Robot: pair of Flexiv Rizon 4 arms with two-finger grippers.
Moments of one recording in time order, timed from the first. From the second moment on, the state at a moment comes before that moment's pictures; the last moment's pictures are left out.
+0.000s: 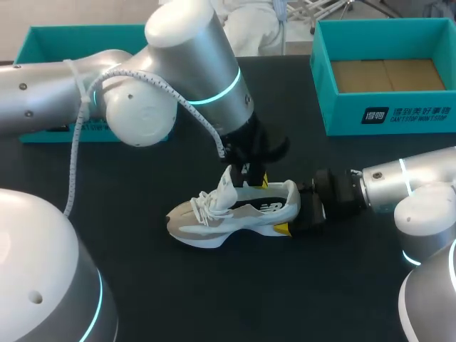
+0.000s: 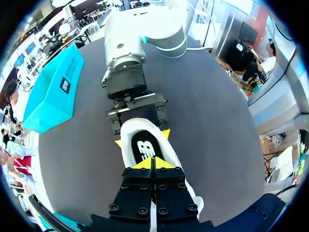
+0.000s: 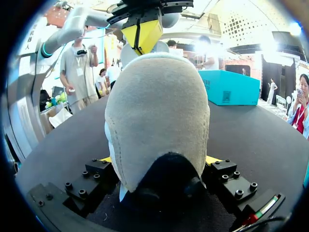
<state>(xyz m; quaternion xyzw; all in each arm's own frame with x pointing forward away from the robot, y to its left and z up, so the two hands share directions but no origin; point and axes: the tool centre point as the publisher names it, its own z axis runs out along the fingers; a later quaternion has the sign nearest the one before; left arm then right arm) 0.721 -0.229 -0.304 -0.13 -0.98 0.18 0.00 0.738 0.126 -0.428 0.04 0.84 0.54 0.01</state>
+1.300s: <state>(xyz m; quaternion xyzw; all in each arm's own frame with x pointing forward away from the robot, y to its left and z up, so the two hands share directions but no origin) 0.709 -0.232 -0.388 -0.12 -0.98 0.13 0.07 0.738 0.126 -0.428 0.04 0.84 0.54 0.01</state>
